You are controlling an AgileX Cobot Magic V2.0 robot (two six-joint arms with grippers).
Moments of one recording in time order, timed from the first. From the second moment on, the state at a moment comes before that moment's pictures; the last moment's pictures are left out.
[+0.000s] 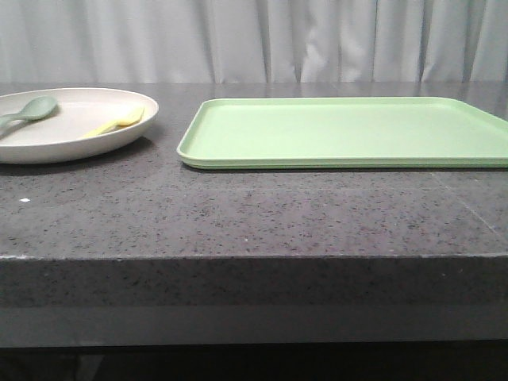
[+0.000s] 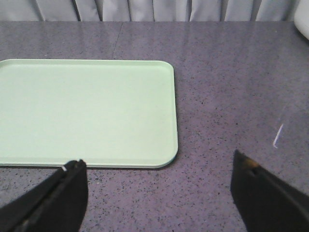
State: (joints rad) left arm 0.26 2.03 -1.78 -0.55 1.23 0.40; right arm 0.00 0.50 -0.59 0.01 0.49 0.06
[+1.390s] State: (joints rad) left arm -0.32 2.17 -2.22 -0.41 1.25 -0.24; right arm 0.00 0.50 -0.59 0.01 0.49 0.06
